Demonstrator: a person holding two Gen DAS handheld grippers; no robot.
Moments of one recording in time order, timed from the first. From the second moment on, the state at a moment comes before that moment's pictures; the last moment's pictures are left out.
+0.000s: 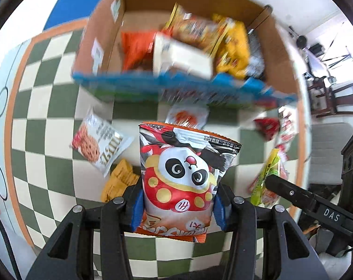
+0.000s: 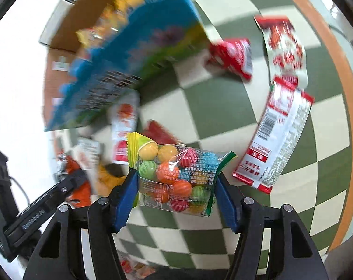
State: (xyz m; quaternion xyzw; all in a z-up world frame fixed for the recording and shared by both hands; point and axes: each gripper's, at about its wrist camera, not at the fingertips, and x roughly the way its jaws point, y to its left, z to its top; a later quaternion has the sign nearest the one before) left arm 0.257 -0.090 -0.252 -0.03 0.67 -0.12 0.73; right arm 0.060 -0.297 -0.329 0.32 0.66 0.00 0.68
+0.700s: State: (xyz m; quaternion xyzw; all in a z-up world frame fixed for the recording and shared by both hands) left arm 0.410 -0.064 -0.206 -0.01 0.67 -0.08 0.74; right arm 0.237 -0.299 -0.219 0.21 0.62 0.04 0.75
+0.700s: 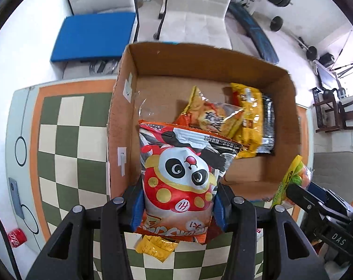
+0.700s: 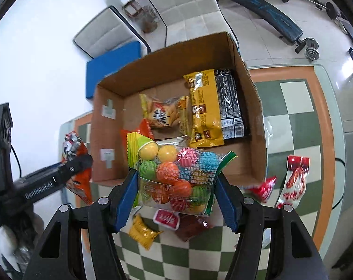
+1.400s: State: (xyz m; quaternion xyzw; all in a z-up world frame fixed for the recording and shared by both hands) left arm 0.433 -0.052 -0.274 -0.04 0.74 -0.07 0.67; right arm 0.280 -0.290 -0.279 0.16 0.69 0.01 0.71
